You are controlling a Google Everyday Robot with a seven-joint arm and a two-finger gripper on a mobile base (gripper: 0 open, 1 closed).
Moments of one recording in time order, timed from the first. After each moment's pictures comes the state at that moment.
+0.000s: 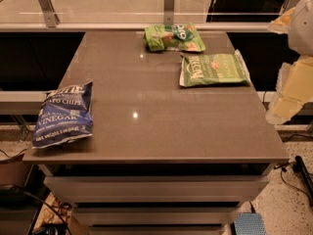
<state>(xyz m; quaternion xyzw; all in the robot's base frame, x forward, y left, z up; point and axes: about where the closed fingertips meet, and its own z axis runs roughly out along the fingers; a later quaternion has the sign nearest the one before) 0.437 -0.210 0.998 -0.60 0.77 -0.06 0.19</state>
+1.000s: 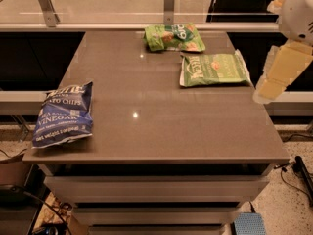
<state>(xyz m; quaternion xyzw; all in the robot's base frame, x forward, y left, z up) 0.472 -0.209 1.014 -0.58 0.78 -0.11 0.23</state>
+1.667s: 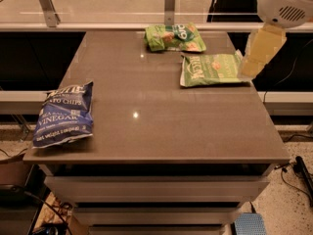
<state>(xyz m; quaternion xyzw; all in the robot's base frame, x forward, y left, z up) 0.530 -0.203 1.018 -0.57 0.77 -0.14 0.25</state>
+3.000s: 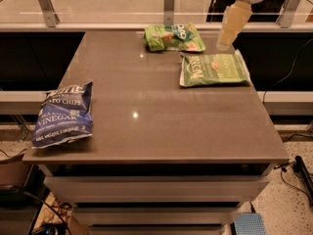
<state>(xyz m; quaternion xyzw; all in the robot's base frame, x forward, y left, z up) 0.658 -0.186 1.009 -0.61 0.74 -0.12 0.27</state>
